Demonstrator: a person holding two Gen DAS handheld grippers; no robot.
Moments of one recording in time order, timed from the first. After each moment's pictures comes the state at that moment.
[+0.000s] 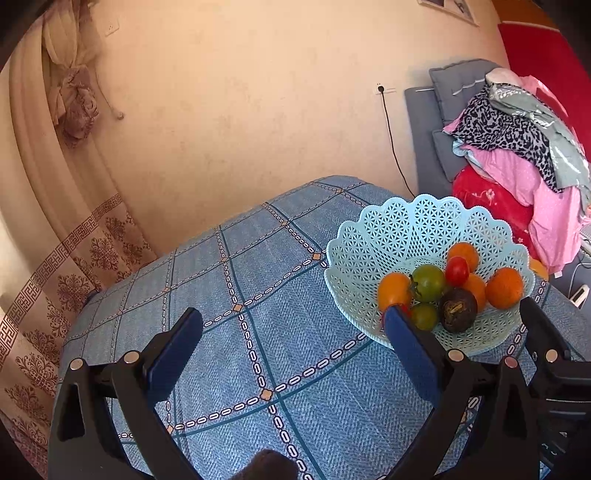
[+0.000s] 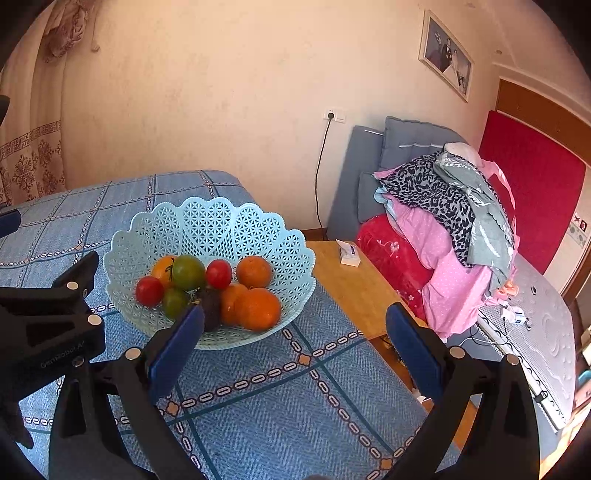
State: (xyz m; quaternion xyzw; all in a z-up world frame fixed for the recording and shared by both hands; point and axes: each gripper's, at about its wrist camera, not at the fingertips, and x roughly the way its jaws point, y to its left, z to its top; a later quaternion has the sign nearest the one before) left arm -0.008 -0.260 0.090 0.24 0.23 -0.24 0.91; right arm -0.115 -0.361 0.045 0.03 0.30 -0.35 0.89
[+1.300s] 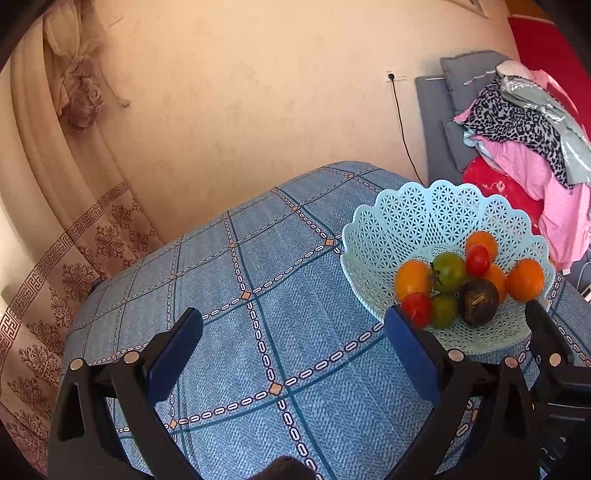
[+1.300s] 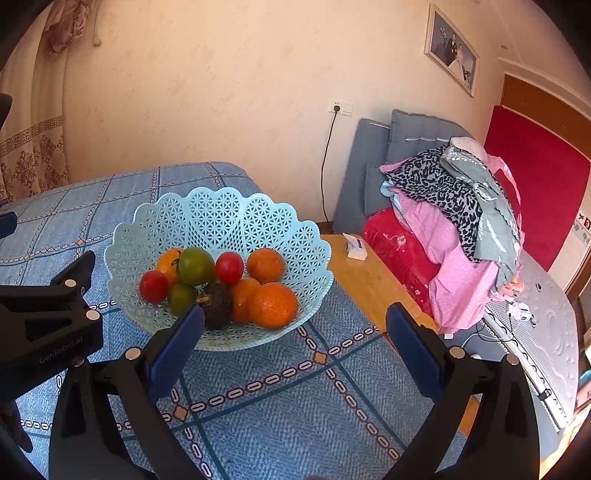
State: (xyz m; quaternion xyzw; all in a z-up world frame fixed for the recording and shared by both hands) left arm 0.004 -0.256 0.080 0.24 0.25 -0.22 0.91; right arm -0.103 -0.361 0.033 0.04 0.31 -0.34 0.89
